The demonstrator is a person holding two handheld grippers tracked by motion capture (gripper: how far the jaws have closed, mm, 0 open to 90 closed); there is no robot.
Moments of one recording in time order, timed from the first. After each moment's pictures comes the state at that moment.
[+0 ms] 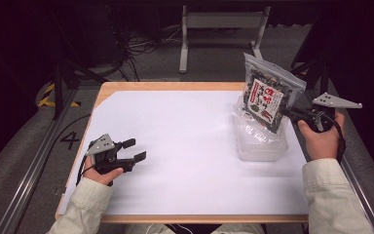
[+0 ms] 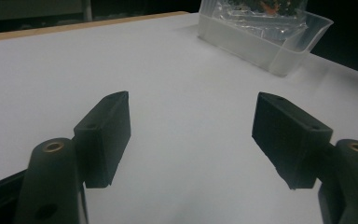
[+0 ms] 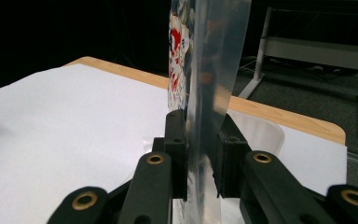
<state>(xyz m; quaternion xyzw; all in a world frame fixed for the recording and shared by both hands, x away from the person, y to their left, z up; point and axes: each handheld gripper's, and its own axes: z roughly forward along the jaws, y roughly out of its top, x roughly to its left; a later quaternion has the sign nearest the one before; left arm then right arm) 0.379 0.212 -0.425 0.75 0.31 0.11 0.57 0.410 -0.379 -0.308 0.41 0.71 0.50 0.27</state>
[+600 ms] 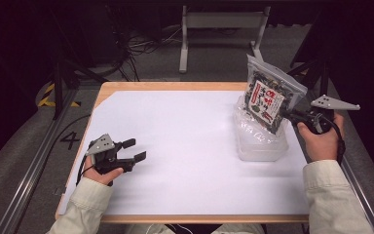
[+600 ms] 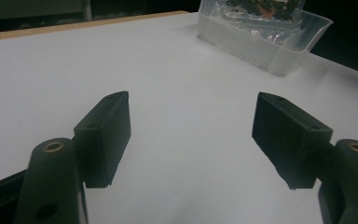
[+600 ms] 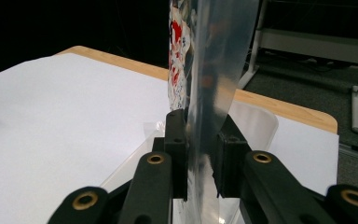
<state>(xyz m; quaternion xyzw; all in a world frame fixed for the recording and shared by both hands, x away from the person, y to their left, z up) 0.379 0.212 -0.425 0.75 0.31 0.11 0.57 0.410 -0.380 -0.313 0.42 0.72 0.48 0.27</state>
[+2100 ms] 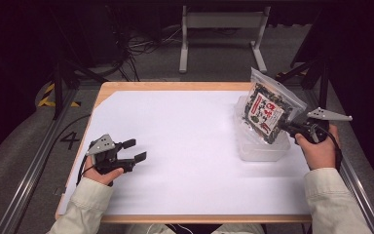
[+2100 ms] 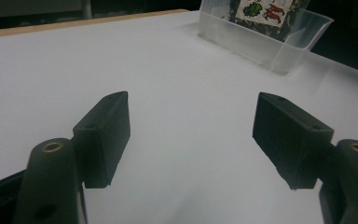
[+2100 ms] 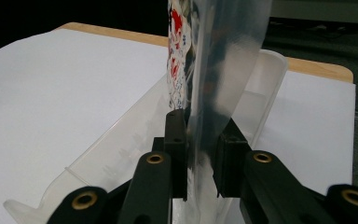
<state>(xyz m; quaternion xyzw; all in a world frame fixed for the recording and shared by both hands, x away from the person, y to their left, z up) 0.379 0.213 -0.426 0.76 0.31 0.11 0.57 0.406 -0.391 -0.354 0.45 0.72 0.47 0.23</state>
